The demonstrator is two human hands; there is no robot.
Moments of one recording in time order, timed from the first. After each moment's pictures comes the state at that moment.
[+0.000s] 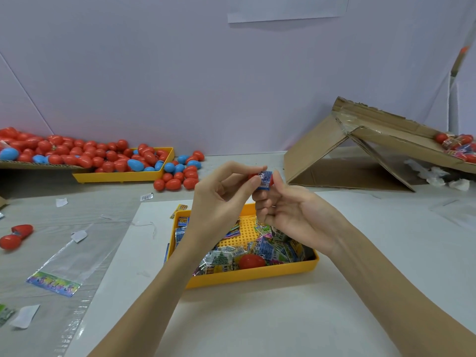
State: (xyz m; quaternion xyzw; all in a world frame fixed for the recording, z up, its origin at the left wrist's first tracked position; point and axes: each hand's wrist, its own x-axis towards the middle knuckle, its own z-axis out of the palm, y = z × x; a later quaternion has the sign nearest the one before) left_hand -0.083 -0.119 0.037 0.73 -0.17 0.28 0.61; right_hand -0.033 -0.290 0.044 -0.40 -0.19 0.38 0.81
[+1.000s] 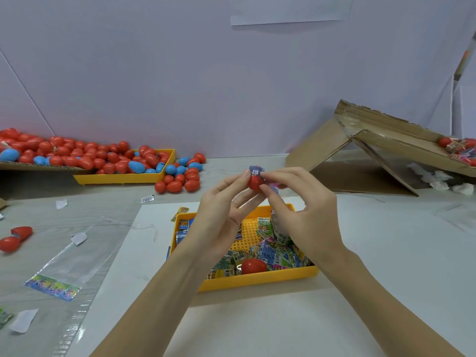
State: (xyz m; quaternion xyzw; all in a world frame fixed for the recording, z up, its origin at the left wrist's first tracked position) left_hand -0.081 -0.125 0.041 0.43 0.00 0.05 0.90; right_hand -0.041 -0.284 0.031 -0.73 -0.36 -0.34 0.46
